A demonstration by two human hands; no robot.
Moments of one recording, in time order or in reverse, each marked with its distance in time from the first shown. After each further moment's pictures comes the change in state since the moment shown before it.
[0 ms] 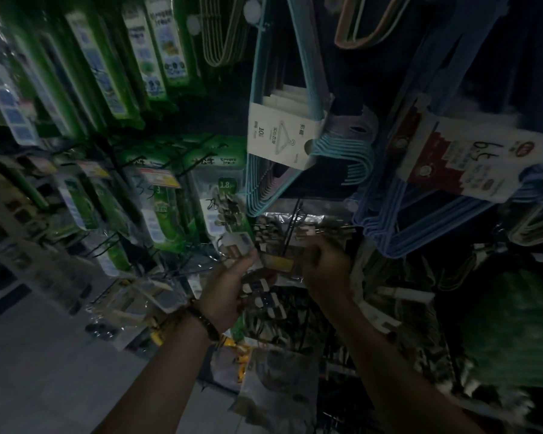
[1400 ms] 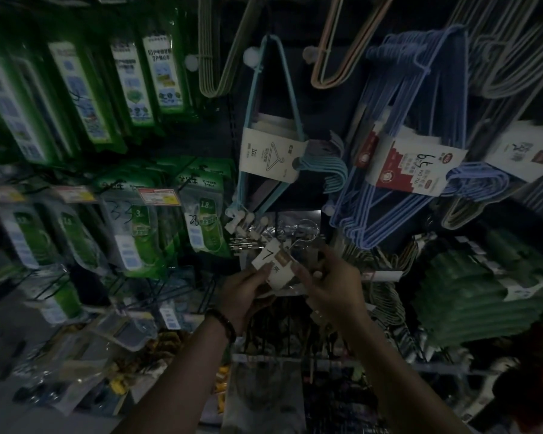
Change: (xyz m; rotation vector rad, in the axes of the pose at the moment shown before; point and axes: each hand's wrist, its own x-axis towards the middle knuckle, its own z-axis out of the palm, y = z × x) left_hand 0.028 -0.024 -0.007 -0.076 -0.226 -0.052; right_hand -0.065 -0.087 -0.056 -0.108 0.023 0.132
